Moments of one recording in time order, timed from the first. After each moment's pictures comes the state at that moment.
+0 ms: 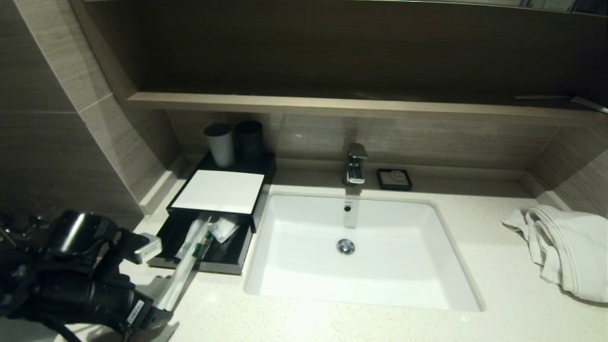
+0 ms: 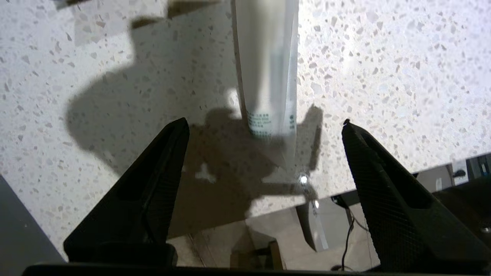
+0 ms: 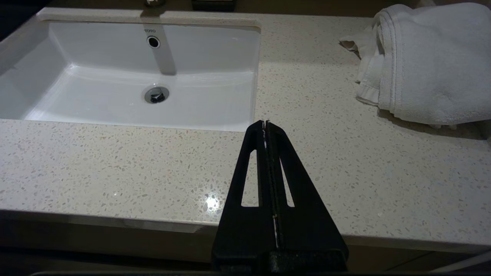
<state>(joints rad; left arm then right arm) -0.03 1.60 -0.57 0.03 -0.19 0.35 0.00 0.00 0.00 0.00 0.00 0.00</state>
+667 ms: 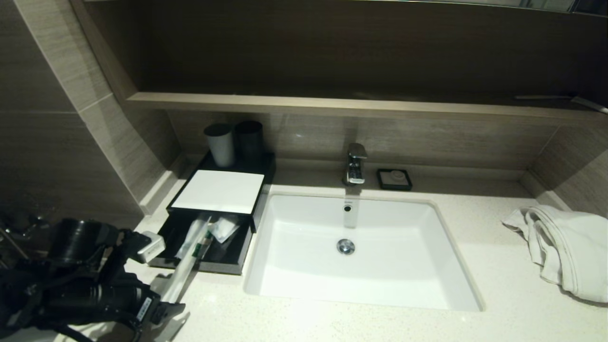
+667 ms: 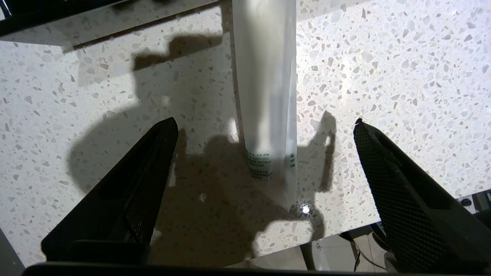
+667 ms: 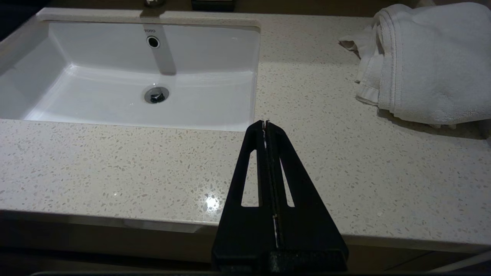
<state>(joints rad) -0.03 1.63 -0.48 -0.21 -0.23 0.34 0.00 0.00 0.00 0.00 0.00 0.00</state>
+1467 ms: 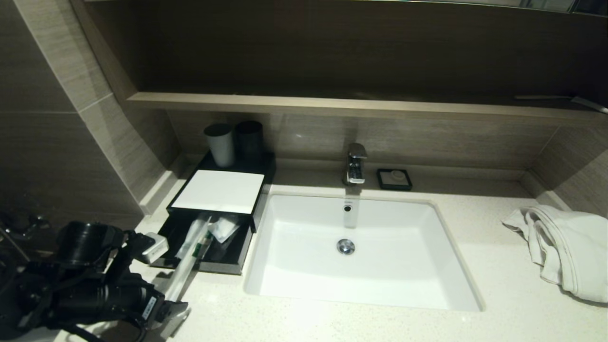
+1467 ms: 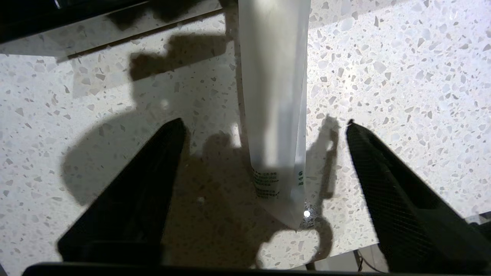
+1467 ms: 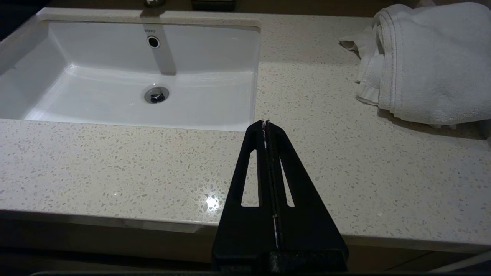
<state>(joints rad) -0.03 1.68 -0.46 -0.29 -0.24 0.34 0.00 0.00 0.00 0.00 0.00 0.00</state>
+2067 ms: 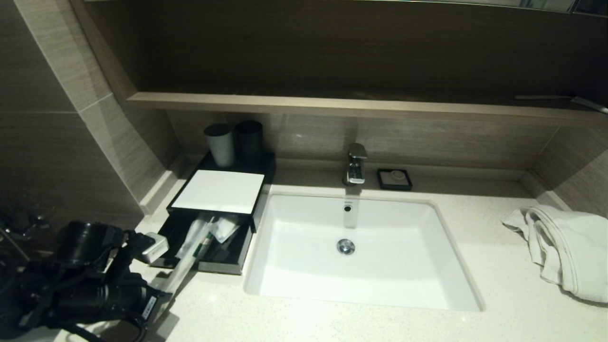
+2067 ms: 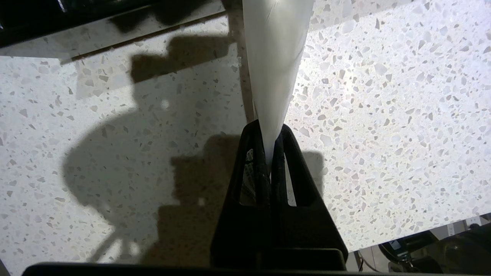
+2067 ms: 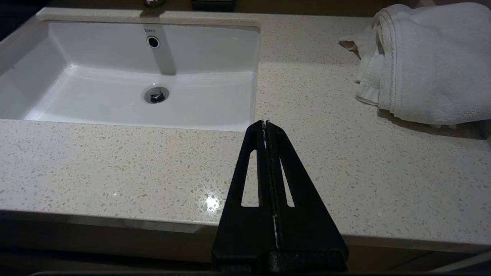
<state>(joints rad) -0.03 1.68 -0.46 -0.29 -0.24 0.34 0.00 0.00 0.00 0.00 0.00 0.00</state>
